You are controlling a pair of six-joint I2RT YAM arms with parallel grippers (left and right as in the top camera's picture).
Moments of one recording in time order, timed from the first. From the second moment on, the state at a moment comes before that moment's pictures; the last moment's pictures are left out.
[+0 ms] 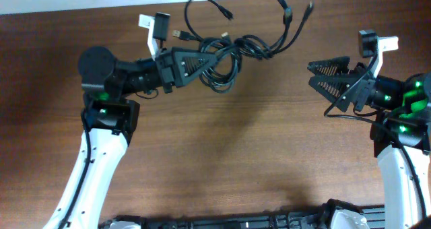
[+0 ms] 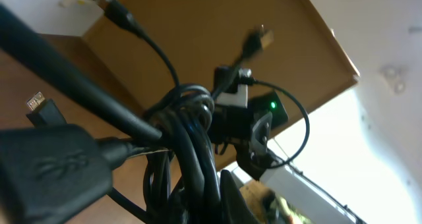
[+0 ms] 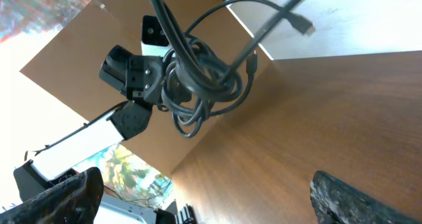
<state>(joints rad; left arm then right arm) -0.18 1.34 1.07 0.47 1.21 -1.04 -0.34 1.11 0.83 0.48 -1.54 0.95</state>
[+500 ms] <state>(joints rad) -0.17 1.34 1.07 0.47 1.08 -1.11 -0.13 1.11 0.83 0.49 -1.54 0.86</state>
